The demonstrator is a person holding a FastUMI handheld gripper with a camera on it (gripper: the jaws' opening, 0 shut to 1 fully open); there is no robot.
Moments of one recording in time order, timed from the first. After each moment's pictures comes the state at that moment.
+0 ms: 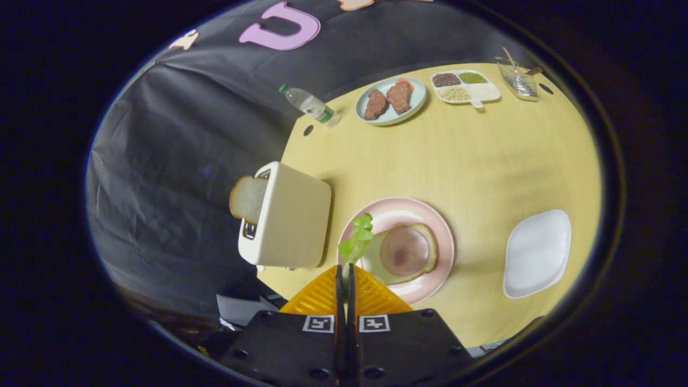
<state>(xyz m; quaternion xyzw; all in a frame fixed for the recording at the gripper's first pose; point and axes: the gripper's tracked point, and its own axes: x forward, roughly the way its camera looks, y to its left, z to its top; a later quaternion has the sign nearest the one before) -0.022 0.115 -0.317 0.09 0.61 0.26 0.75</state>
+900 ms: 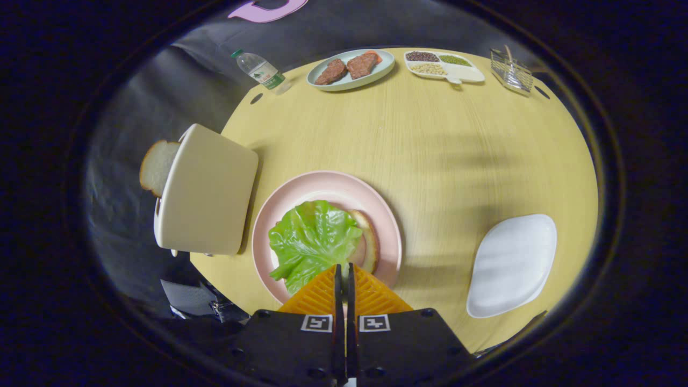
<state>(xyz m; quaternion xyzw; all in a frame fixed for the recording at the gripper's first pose) -0.009 0.057 -0.399 -0.03 0.63 0.19 0.75</state>
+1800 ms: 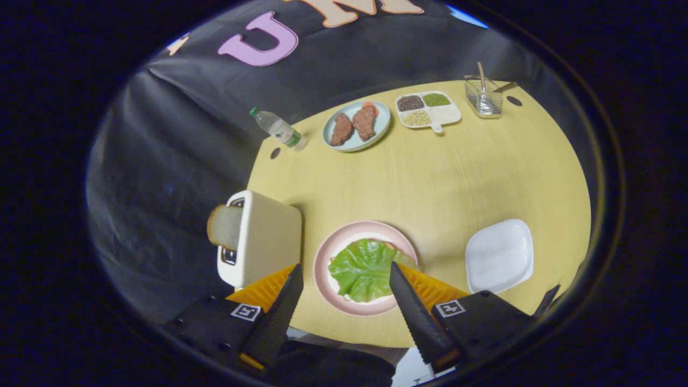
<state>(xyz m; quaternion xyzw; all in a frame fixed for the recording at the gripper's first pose) 0.010 0.108 -0.263 0.07 0.57 0.17 0.80</state>
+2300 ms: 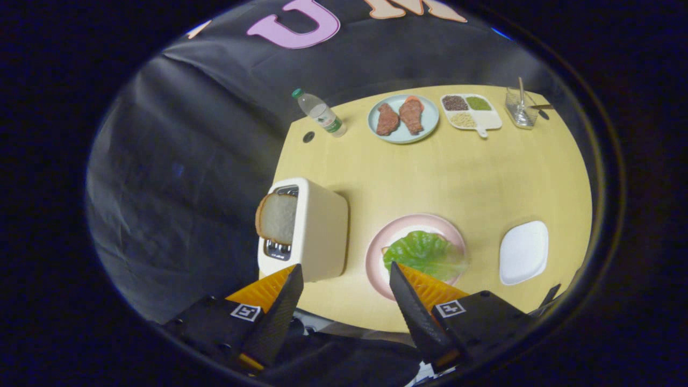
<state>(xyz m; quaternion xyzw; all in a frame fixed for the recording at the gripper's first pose) -0.021 0.202 -0.240 0.05 0.62 0.20 0.76</state>
